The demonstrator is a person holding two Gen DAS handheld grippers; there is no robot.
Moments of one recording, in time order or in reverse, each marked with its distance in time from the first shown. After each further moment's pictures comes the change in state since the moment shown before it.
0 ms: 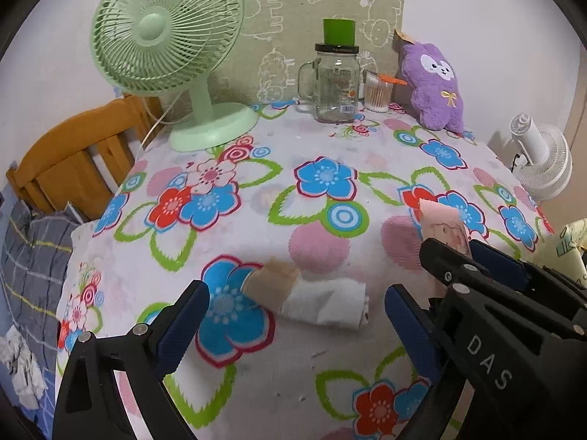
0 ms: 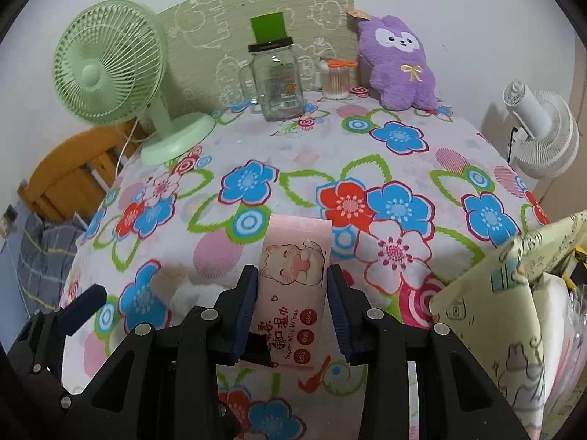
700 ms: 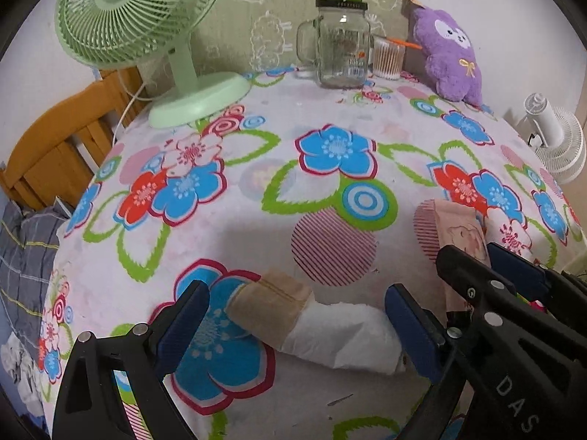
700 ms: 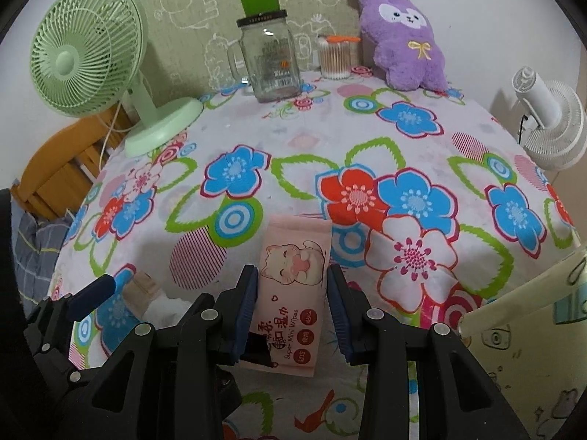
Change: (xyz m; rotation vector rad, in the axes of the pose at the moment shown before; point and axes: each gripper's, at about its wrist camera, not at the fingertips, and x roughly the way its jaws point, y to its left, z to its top) left arm 0.059 0.002 0.002 0.017 0.106 0.003; right arm 0.042 -0.003 -0.002 -0.007 0.065 -0.006
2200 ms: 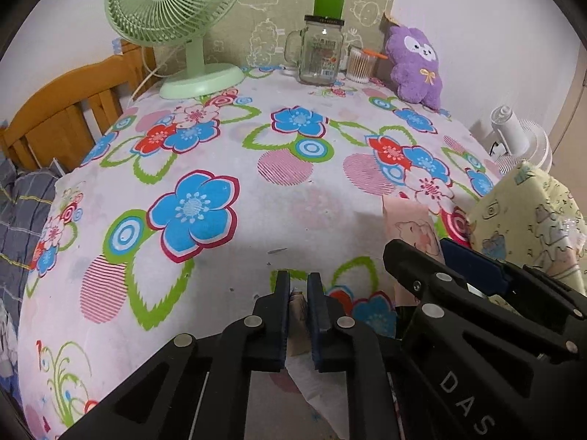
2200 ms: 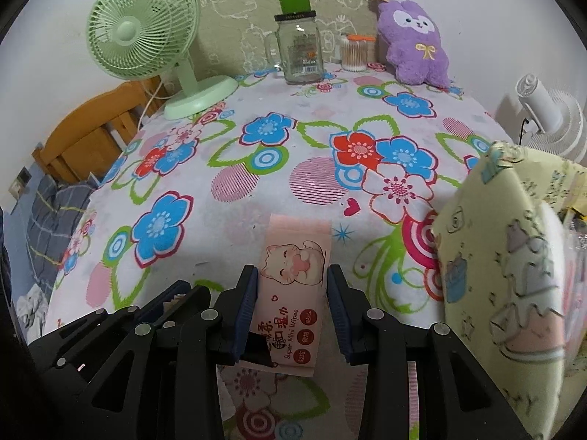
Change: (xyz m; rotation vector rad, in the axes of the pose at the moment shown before) left arm -0.079 -0.019 -0.068 -0.094 -0.026 -0.104; right arm -0.069 0.004 -0.056 -0.091 0.011 0.052
